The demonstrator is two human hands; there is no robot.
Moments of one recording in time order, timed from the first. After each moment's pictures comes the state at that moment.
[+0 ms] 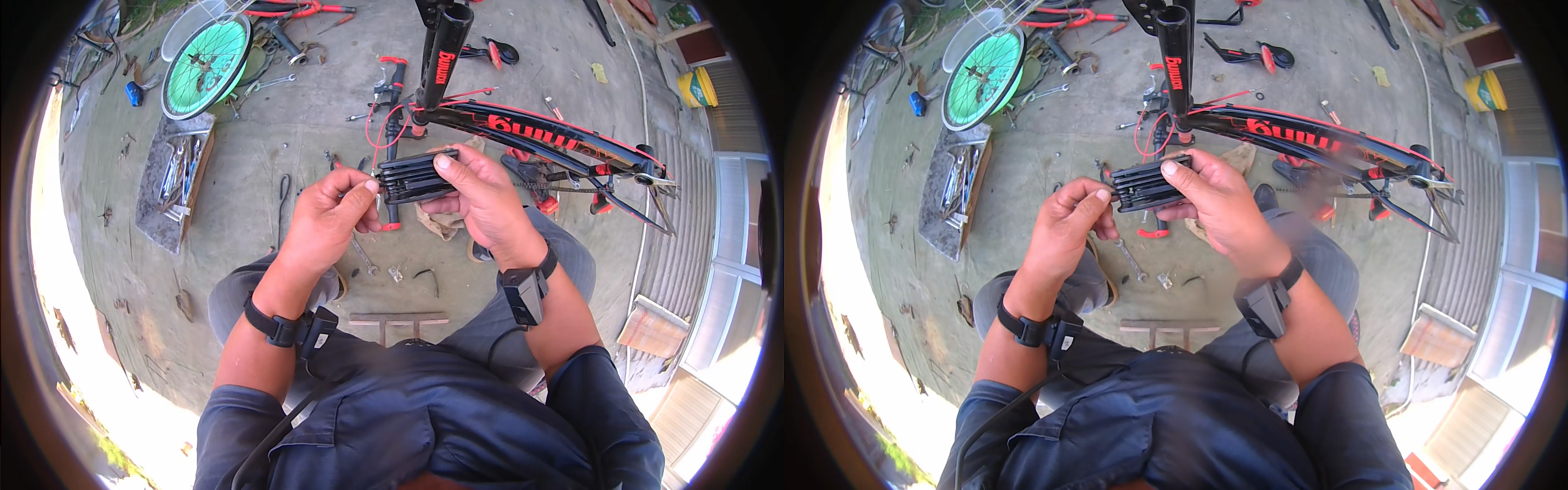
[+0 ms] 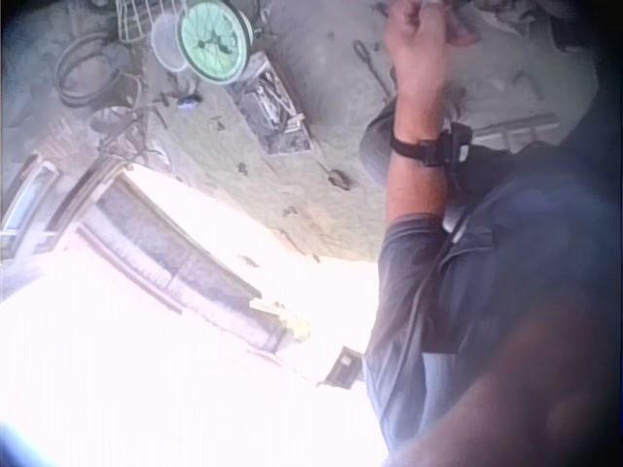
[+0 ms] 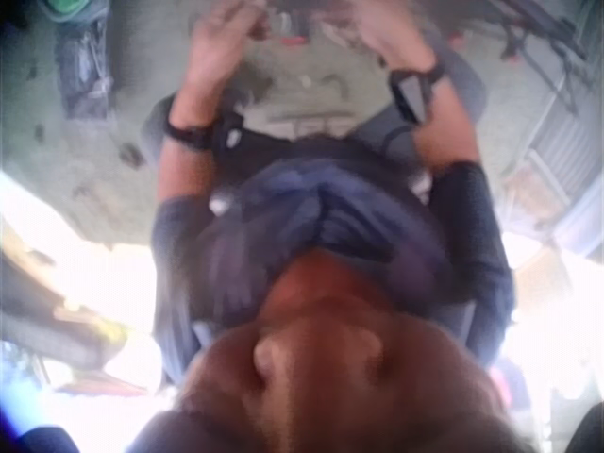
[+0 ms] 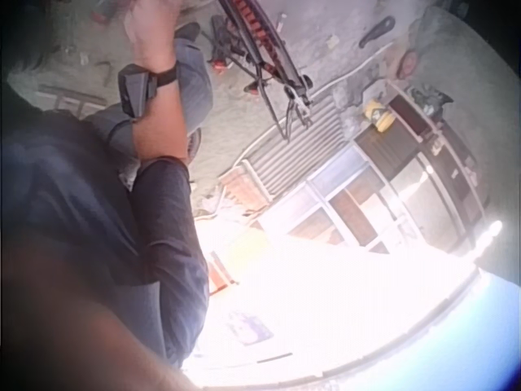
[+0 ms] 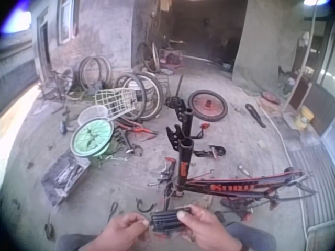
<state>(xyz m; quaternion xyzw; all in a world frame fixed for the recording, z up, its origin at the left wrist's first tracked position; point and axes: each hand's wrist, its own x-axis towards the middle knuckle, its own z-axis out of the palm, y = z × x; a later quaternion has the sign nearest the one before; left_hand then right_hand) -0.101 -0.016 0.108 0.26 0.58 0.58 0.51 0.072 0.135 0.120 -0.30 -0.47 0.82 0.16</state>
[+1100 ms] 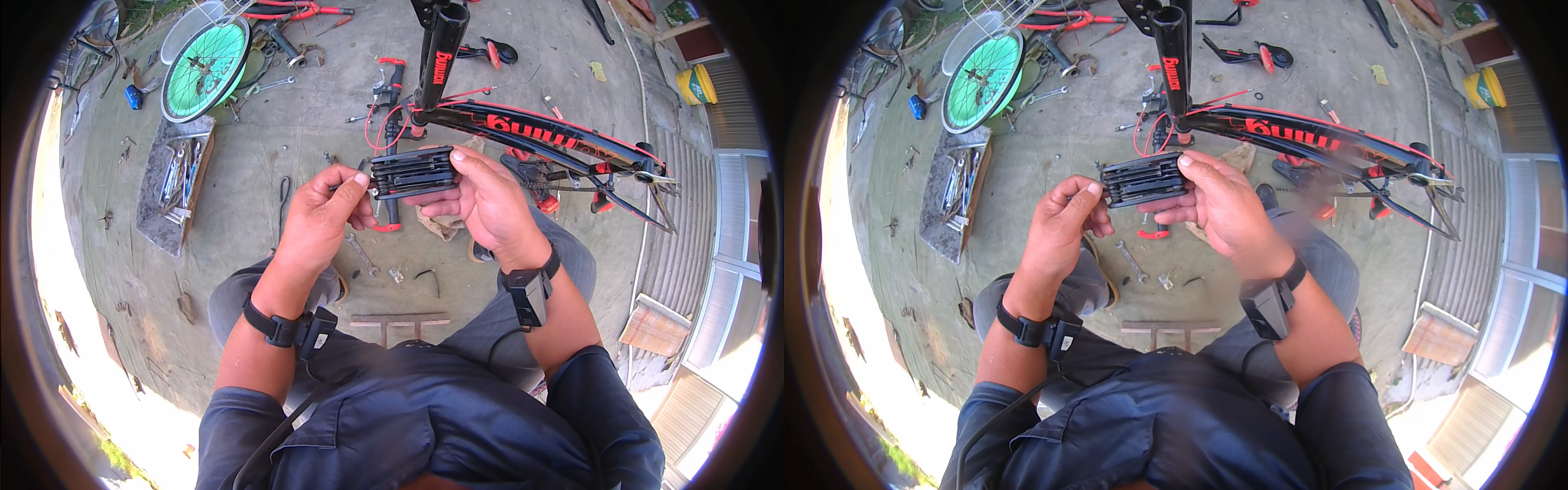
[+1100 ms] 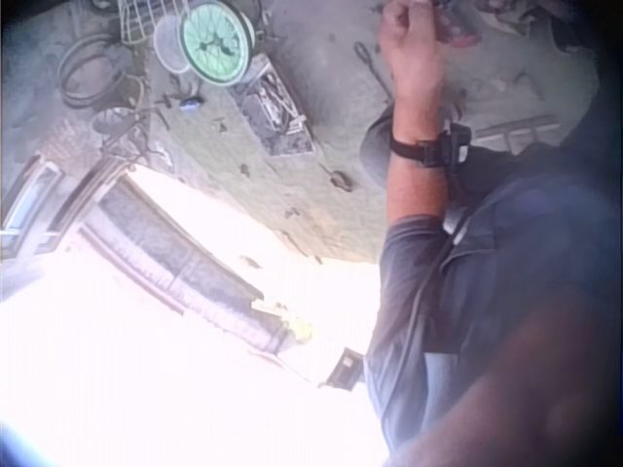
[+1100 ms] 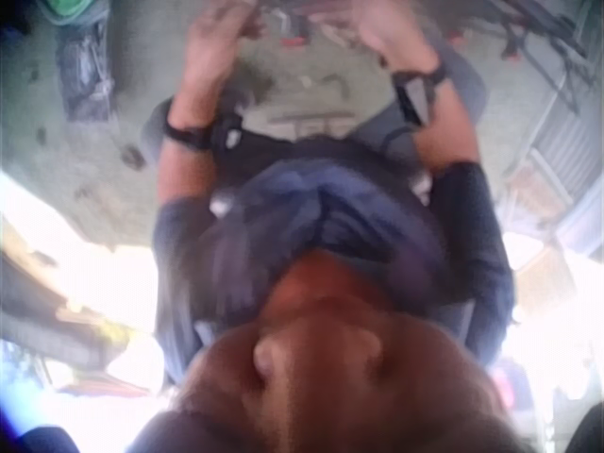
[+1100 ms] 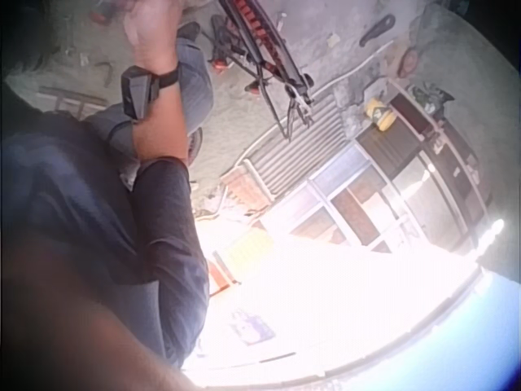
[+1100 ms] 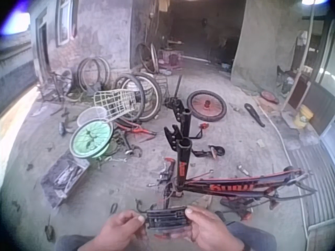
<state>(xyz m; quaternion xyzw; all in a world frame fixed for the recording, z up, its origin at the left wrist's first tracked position) -0.106 -0.015 0.106 0.22 0.57 0.60 0.52 0.077 0.138 0.128 -0.27 -0.40 0.86 0.14</state>
